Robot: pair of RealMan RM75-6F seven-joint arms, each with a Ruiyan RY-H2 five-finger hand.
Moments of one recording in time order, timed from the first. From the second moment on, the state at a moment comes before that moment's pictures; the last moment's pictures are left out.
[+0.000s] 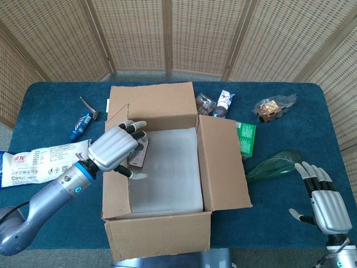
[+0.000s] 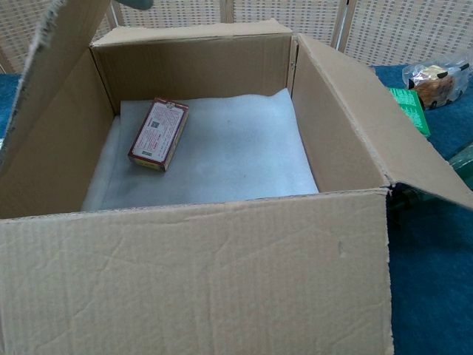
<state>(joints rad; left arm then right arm) -0.99 -0.82 -0.15 -2.13 1.11 0.90 0.34 0.05 -0.98 0.02 -1.91 -1.54 1.46 -0.10</state>
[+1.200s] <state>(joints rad) -0.58 -0.57 -0.08 -2.01 1.55 1.09 -0.05 0.05 -0.99 0.01 -1.92 -1.56 1.47 -0.13</state>
